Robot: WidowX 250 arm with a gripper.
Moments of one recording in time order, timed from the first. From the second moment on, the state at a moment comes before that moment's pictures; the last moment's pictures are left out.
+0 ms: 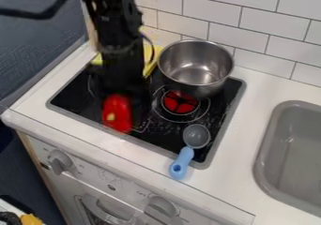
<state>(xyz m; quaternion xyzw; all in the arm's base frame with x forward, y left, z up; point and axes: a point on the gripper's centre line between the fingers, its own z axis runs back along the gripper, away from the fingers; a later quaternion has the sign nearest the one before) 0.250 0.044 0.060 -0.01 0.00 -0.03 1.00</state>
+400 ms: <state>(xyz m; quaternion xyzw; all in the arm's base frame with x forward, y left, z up) 0.317 0.077 0.073 0.02 -0.04 0.03 1.00</state>
